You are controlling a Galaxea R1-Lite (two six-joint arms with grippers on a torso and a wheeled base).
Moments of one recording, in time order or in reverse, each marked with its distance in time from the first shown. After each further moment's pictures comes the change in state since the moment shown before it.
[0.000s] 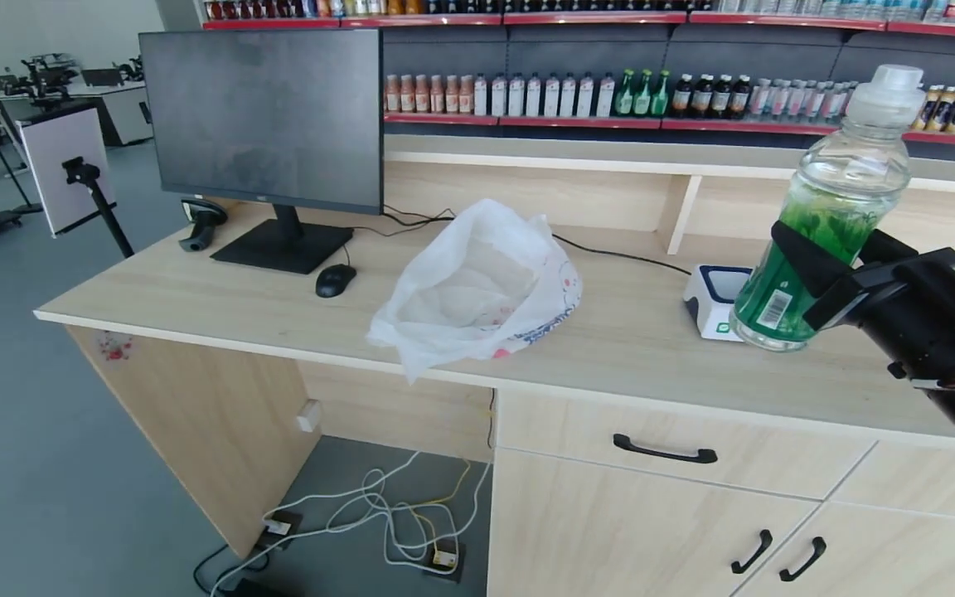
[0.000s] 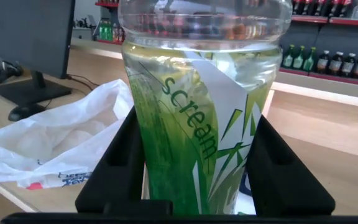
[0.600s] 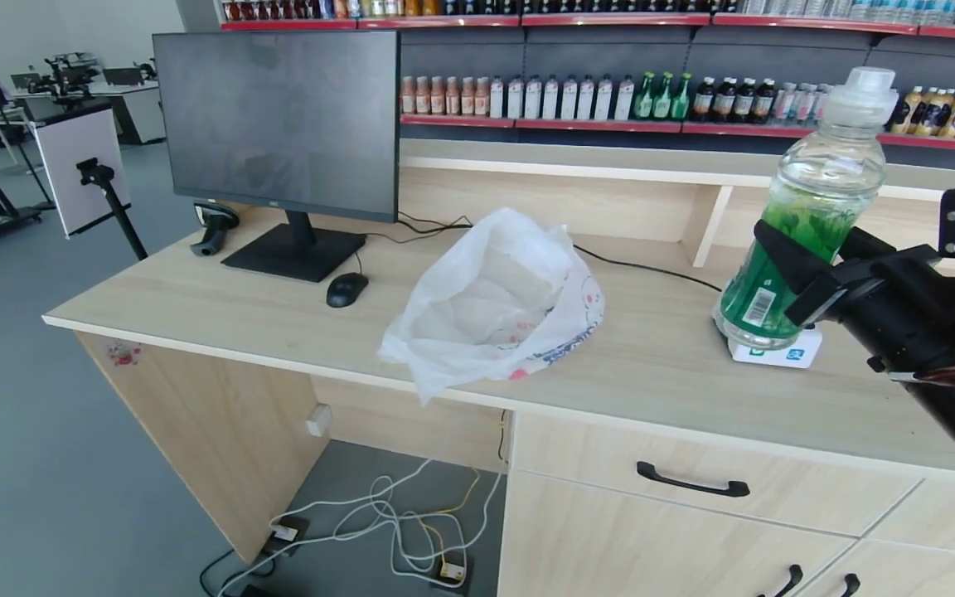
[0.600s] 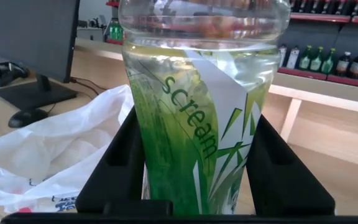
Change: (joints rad) left arm -0.001 0.000 0.000 0.000 0.000 0.001; right arm 0.027 0.036 -0.034 0.003 -0.001 0.000
